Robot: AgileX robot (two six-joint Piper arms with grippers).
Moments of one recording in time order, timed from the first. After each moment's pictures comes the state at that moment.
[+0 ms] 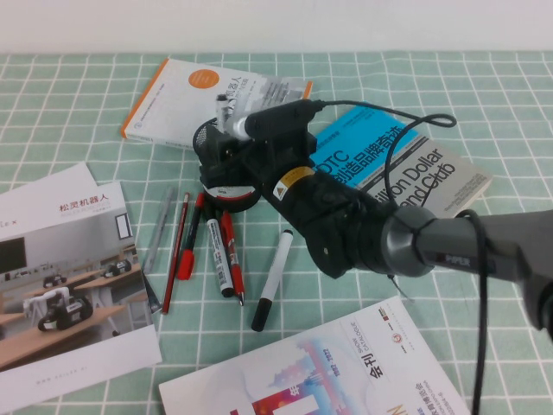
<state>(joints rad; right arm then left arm) 0.73 2.17 -1.41 0.16 -0.64 0.03 -0.07 -0.01 0.02 -0.04 0.38 0.00</state>
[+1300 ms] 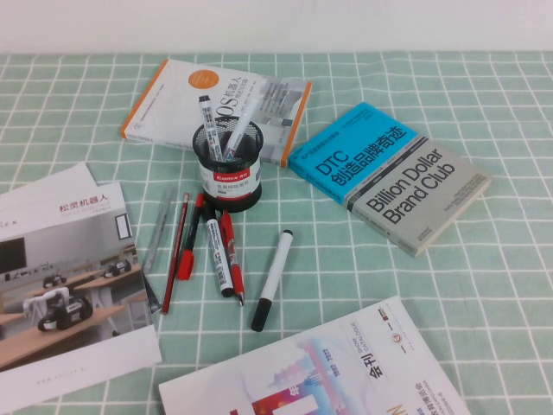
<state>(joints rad) 0.74 0.45 -0.68 0.08 0.57 0.03 -0.07 -0.01 0.02 -0.04 0.38 0.00</state>
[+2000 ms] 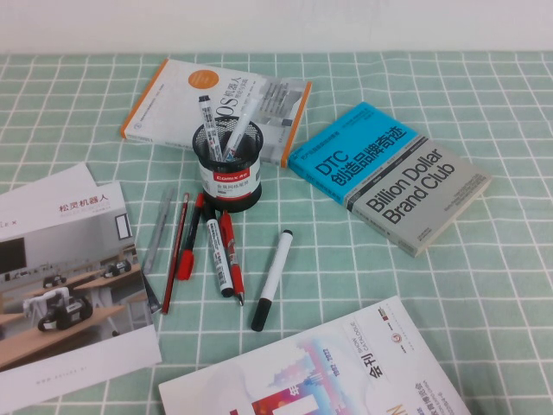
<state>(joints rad) 0.10 0.07 -0.07 0.04 0.27 0.08 -0.07 -0.01 0.02 -0.04 0.38 0.00</state>
